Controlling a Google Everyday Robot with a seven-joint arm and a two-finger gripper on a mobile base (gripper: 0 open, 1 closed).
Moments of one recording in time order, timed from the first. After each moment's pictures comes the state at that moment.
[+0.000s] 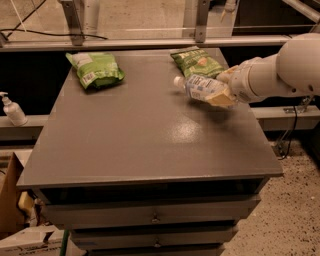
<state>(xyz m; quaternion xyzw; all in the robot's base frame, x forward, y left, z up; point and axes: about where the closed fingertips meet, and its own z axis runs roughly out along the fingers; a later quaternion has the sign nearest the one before) 0.630 -0.170 0.871 -0.49 0.76 -0.03 0.43</state>
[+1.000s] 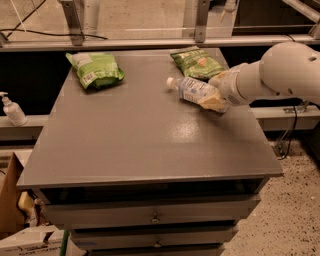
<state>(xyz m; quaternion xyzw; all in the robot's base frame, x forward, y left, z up) 0.646 -0.155 0.843 -0.50 0.76 -0.02 0.41</state>
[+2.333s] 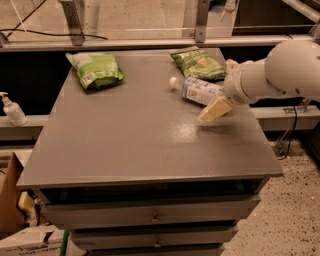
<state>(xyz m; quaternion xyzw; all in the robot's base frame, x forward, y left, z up) 0.640 -0.161 0.857 -0.51 0.75 -0.04 0.42</state>
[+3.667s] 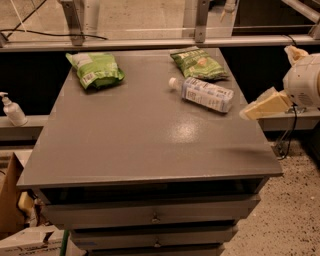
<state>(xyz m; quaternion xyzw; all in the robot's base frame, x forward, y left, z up) 0.569 -0.245 0.931 -0.44 0.76 -0.05 0.48</state>
